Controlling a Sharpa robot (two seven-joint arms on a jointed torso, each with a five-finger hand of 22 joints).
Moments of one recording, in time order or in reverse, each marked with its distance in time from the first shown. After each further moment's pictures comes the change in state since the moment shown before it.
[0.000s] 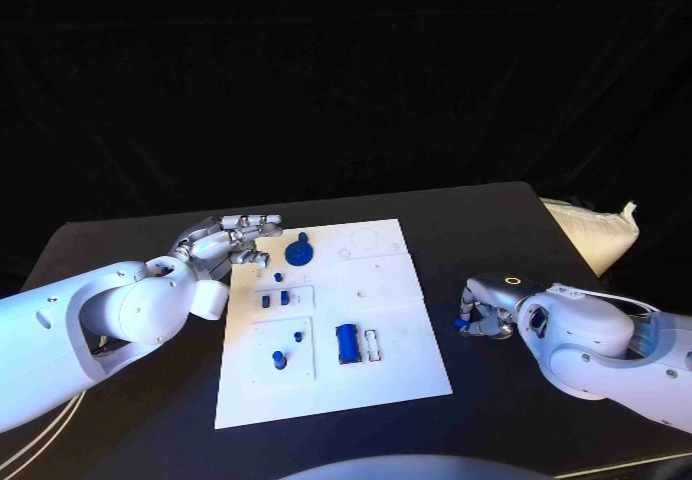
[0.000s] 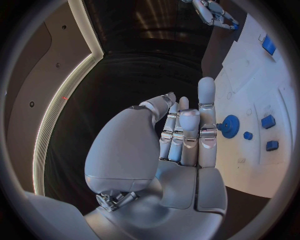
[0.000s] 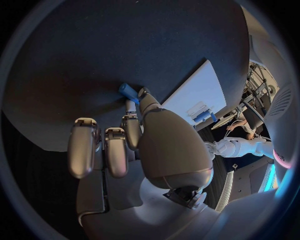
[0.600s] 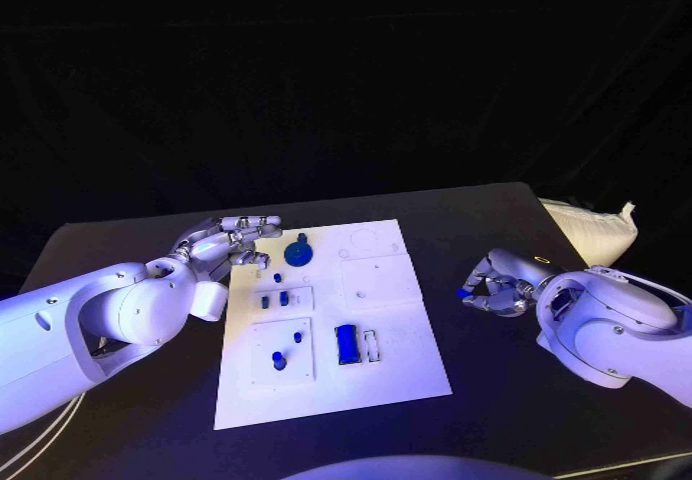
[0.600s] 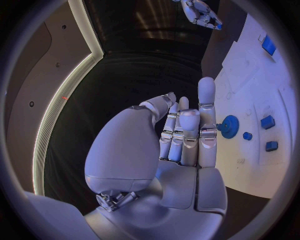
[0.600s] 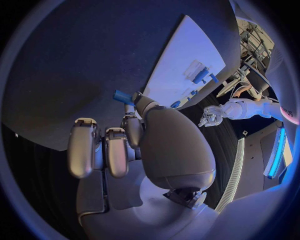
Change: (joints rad) left arm -0.001 0.002 0.000 -0.001 0.000 0.000 -0.002; left_hand 0.000 0.000 0.003 -0.003 0.000 0.000 0.000 0.000 0.000 0.000 0.000 0.000 0.000 0.000 0.000 0.000 0.000 0.000 0.000 0.000 0.000 0.000; right arm 0.081 -0.076 -0.003 0.077 0.275 -0.201 -0.008; right_hand -0.046 -0.021 0.273 0.019 -0.002 0.004 0.011 -0.003 -0.075 0.005 0.003 -0.008 -0.095 0.000 0.000 0.000 0.001 0.000 0.000 0.000 0.000 0.005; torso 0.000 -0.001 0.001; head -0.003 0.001
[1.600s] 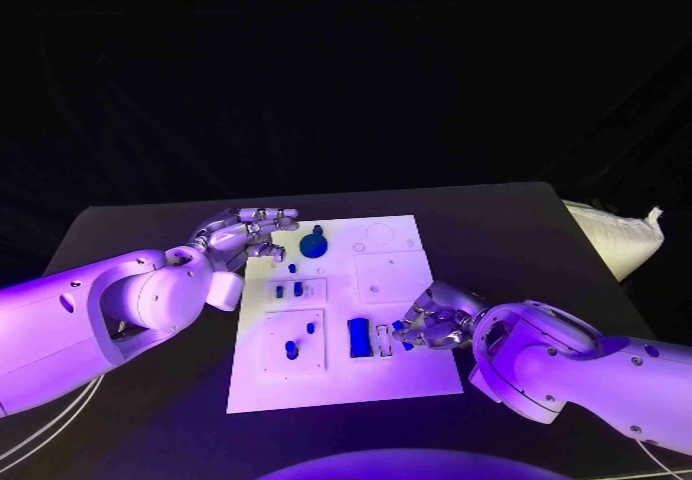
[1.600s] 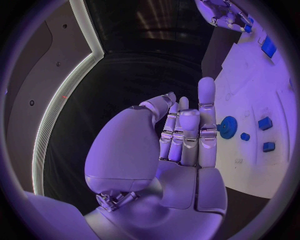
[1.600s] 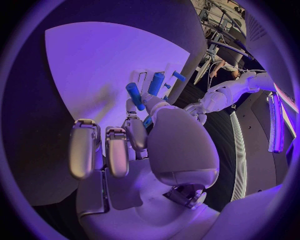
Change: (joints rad) left arm -0.001 -0.002 0.000 0.013 0.000 0.001 -0.003; left_hand 0.000 0.000 -0.003 -0.003 0.000 0.000 0.000 0.000 0.000 0.000 0.000 0.000 0.000 0.000 0.000 0.000 -0.001 0.000 0.000 0.000 0.000 0.000; right arm -0.087 0.256 -0.002 0.001 0.214 -0.075 -0.018; right_hand -0.137 -0.045 -0.058 0.052 0.197 0.033 -0.012 0.016 0.111 0.027 -0.014 0.044 -0.107 0.000 0.000 0.008 0.000 0.000 0.004 -0.004 0.013 0.016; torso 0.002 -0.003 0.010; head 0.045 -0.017
